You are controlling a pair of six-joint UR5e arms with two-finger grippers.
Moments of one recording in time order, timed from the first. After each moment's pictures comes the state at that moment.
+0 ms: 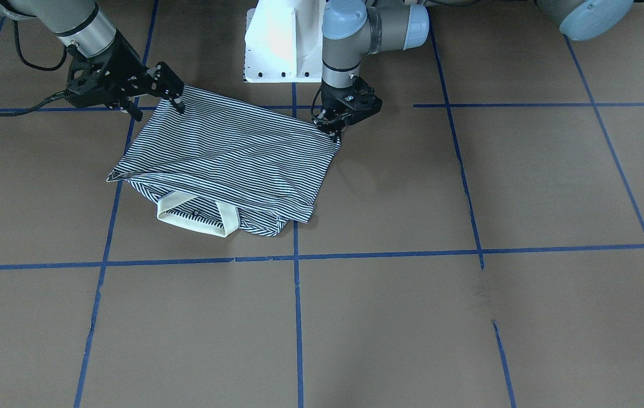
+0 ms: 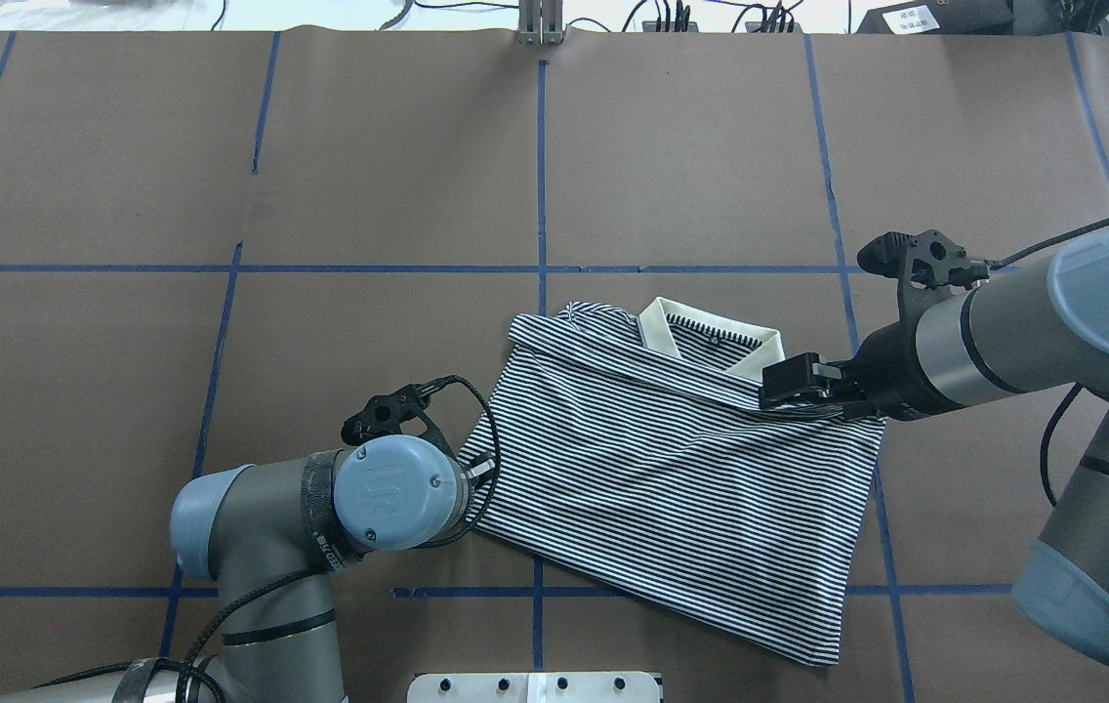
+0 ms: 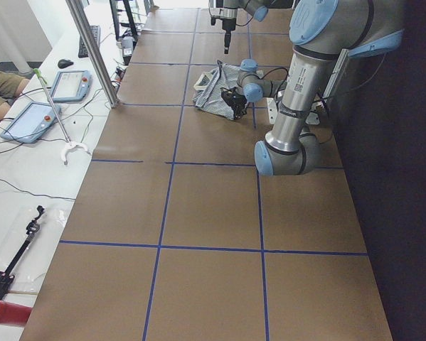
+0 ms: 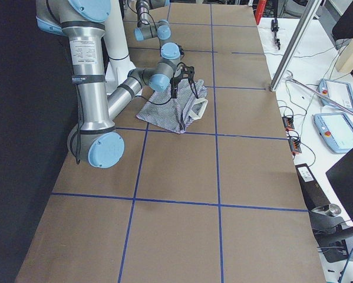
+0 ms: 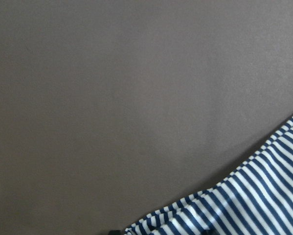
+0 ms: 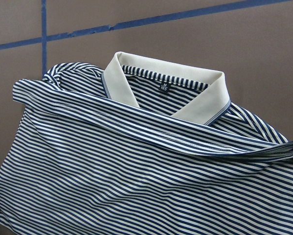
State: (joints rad) left arm -0.27 -2.14 -1.78 -1.60 -1.60 -1.93; right arm 0.64 -1.46 2.16 -1.29 2.05 1.27
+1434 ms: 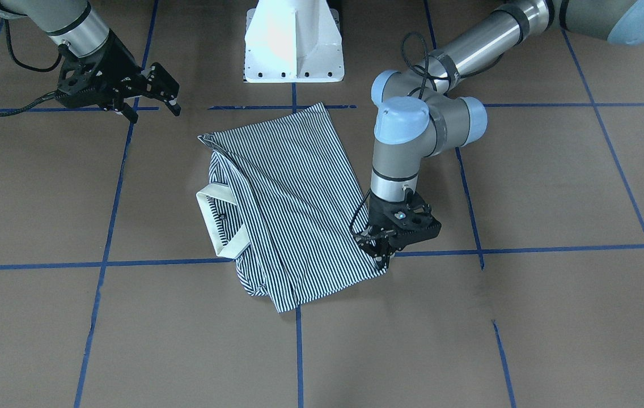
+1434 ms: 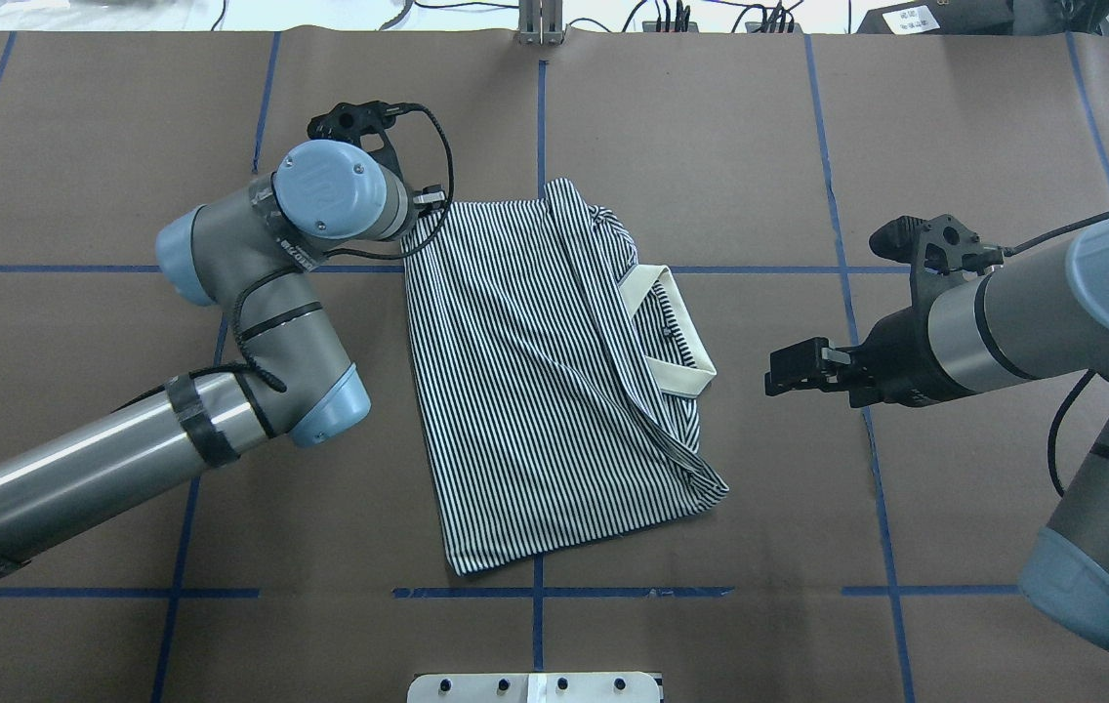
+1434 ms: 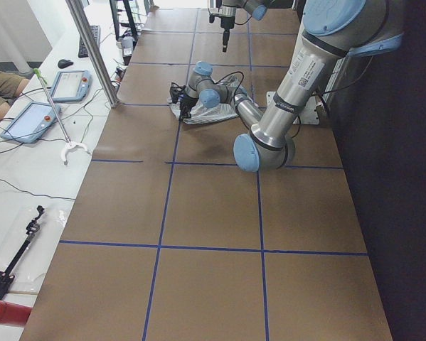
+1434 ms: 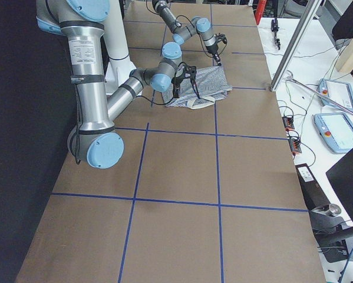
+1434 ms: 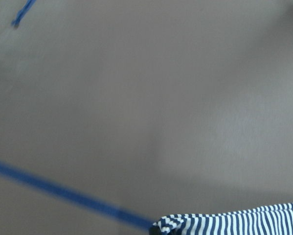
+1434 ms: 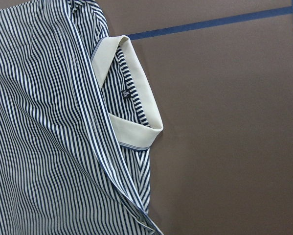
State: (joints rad) left arm -0.67 -2.33 -1.26 -2.05 -1.56 -1.36; right arm 0.67 -1.46 2.16 -1.29 2.05 1.27
